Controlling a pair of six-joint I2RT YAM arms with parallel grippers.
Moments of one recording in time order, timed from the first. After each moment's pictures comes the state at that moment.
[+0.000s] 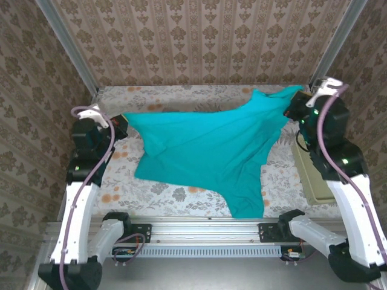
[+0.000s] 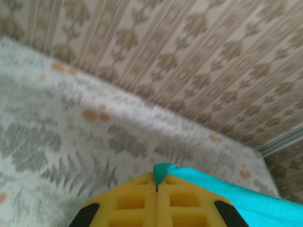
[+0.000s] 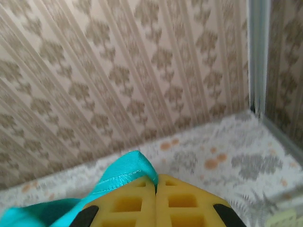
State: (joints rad) left arm -0.08 0.80 0.95 -0.38 0.22 -0.55; right arm 0.26 0.94 1.46 -0.70 0.42 0.39
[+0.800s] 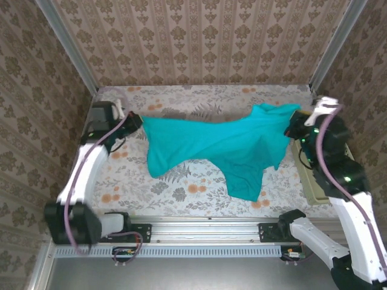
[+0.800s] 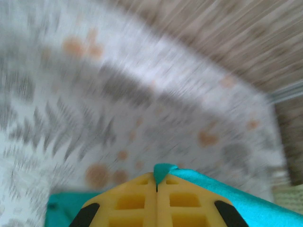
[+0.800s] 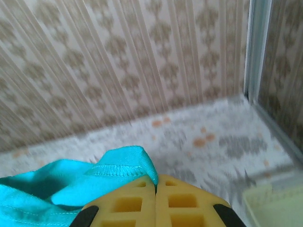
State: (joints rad) left arm -0.08 1.31 1.04 -0.44 0.41 -0.50; right arm 0.26 0.83 1.24 -0.76 0.35 0.35
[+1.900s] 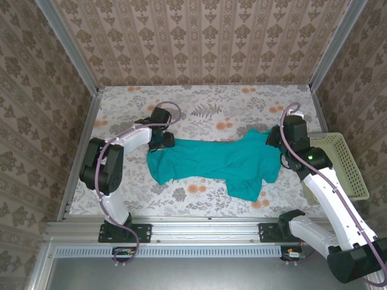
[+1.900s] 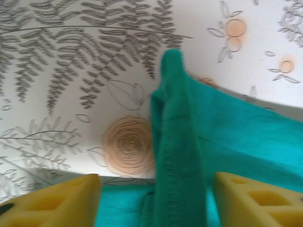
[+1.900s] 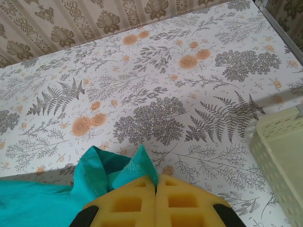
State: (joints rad) left arm -0.43 1.80 1.19 -0.59 -0.08 -0.45; right arm 0.23 0.94 0.98 -0.66 0.30 0.42
